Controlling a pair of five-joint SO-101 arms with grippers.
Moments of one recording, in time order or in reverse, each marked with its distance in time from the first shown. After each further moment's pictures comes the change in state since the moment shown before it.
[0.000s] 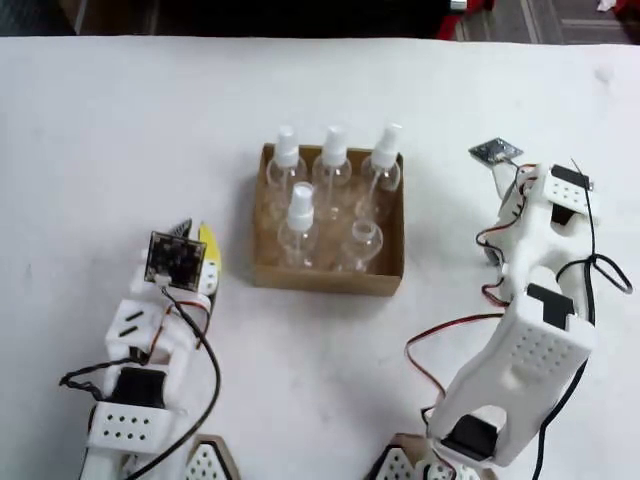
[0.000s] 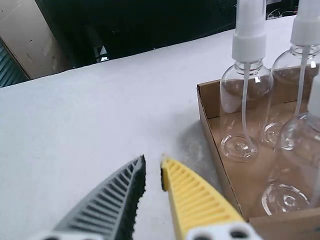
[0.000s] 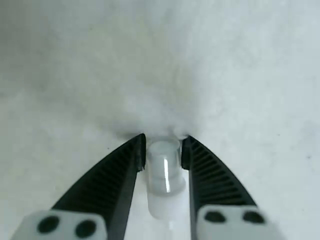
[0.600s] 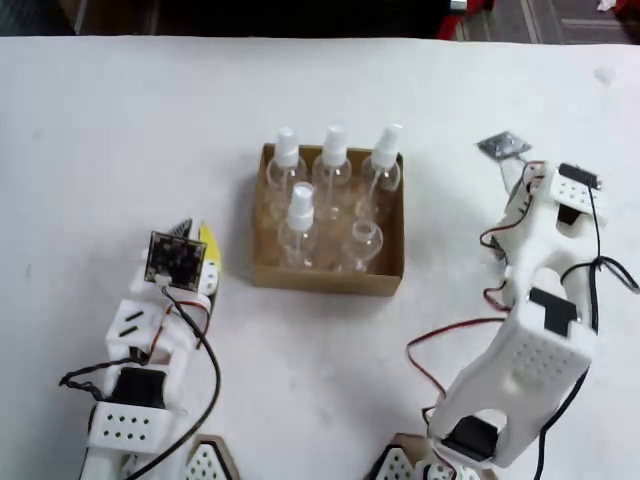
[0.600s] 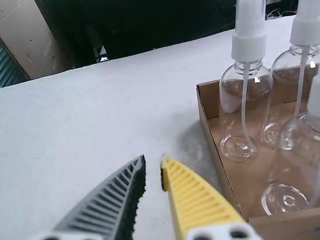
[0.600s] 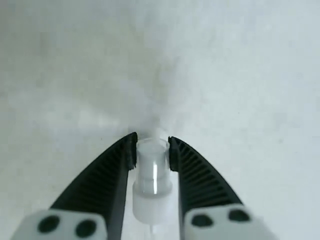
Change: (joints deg) left arm 0.0 0.0 0.0 0.0 0.0; right arm 0.7 -4.0 -0.1 0.2 0.0
